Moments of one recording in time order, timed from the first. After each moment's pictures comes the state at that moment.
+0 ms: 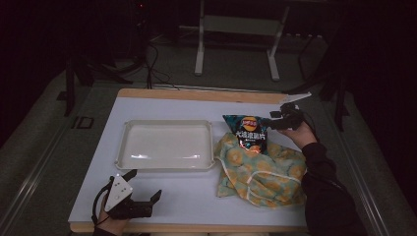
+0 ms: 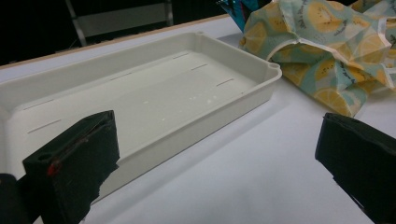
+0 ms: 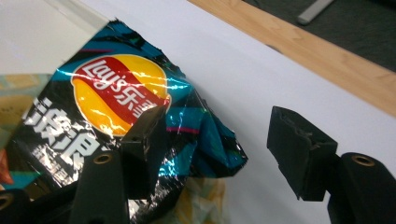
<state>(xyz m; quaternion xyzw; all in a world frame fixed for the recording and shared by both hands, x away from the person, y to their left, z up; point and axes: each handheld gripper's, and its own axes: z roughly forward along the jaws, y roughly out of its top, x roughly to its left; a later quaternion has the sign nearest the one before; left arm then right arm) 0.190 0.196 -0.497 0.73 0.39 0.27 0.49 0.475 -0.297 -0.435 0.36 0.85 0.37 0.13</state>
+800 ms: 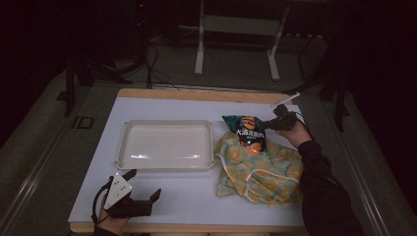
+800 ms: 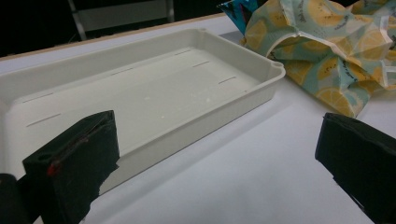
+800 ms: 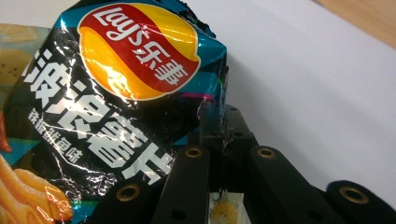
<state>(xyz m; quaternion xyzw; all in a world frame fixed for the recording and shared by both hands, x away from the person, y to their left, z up) 0.193 0.198 -0.498 0.73 0.40 0.26 0.49 0.488 -0.288 -0.454 0.34 0.88 0.32 0.07</state>
